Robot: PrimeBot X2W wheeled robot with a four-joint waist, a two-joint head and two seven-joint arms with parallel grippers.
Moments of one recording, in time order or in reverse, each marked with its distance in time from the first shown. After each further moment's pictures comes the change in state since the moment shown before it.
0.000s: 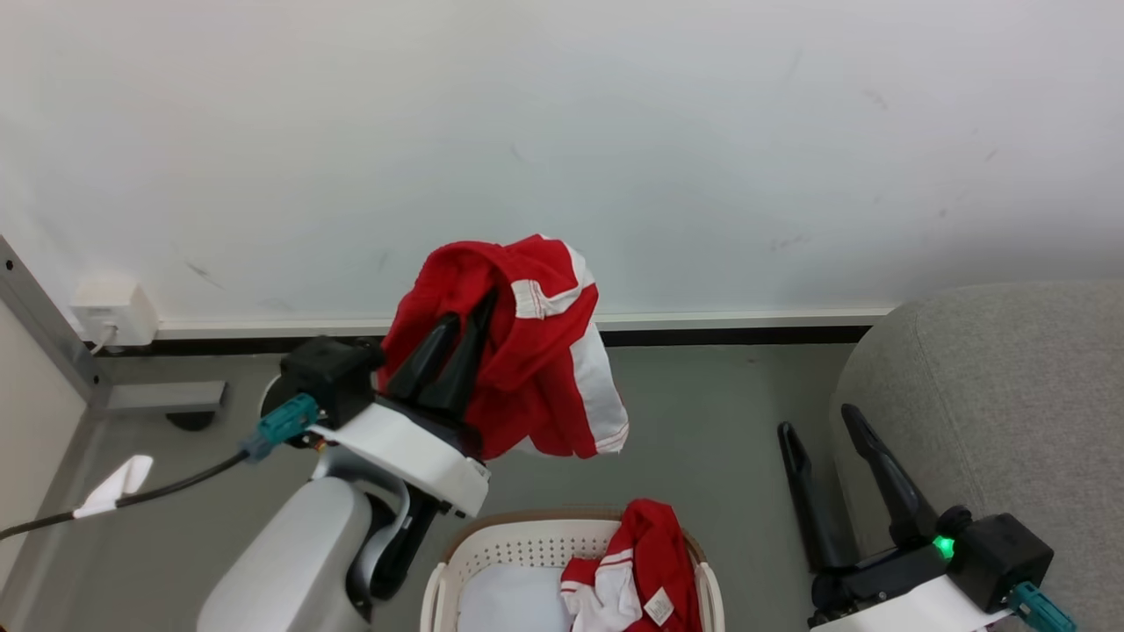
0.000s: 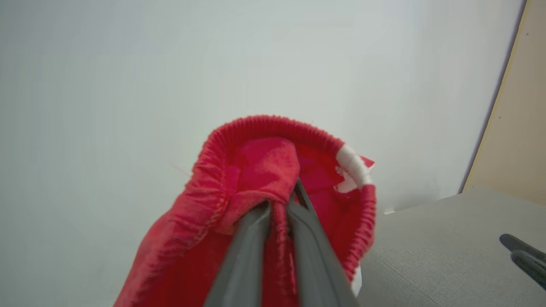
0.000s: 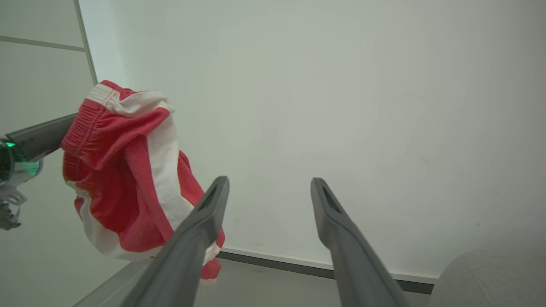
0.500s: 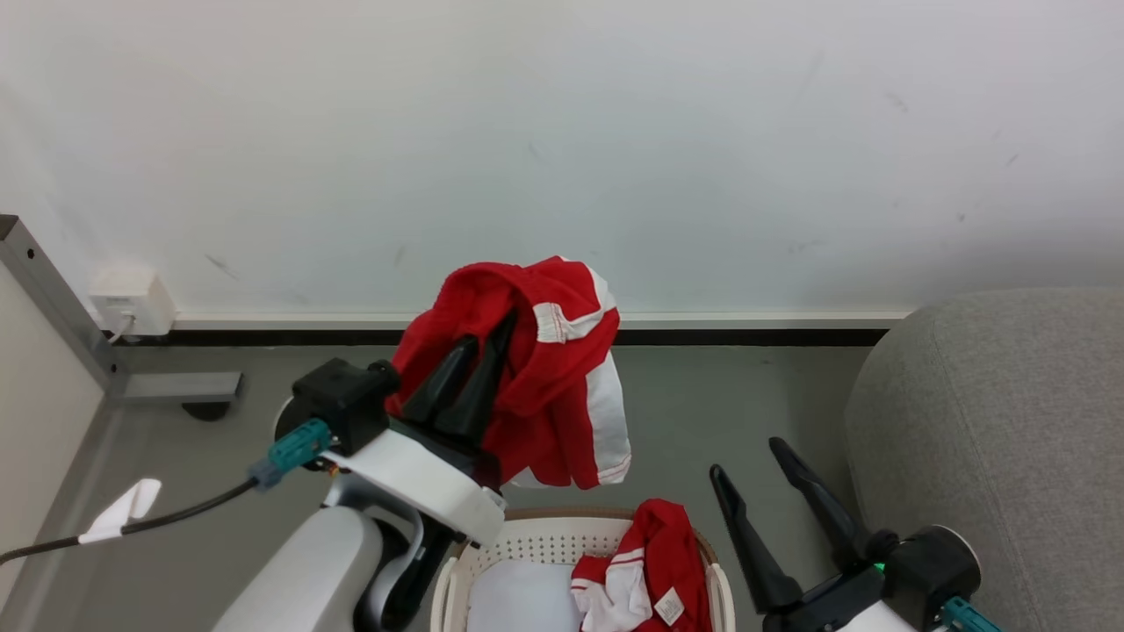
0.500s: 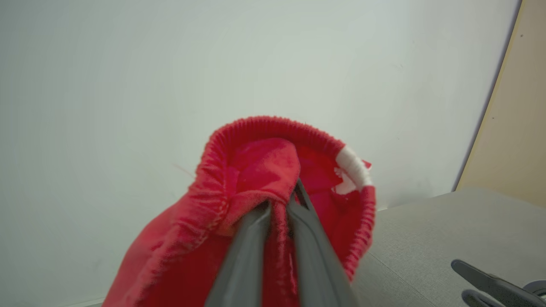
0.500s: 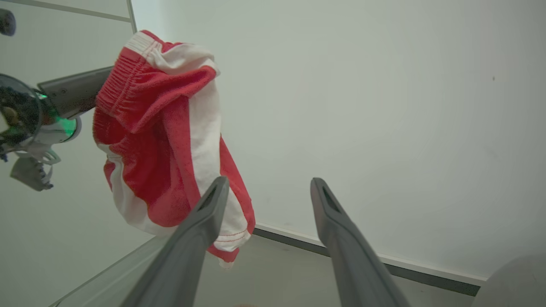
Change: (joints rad) left arm 0.062 0.022 -0.020 -0.139 -0.010 0.042 0.047; right arm -0.014 -0.027 0.137 0.035 0.007 0.000 0.000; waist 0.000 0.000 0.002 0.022
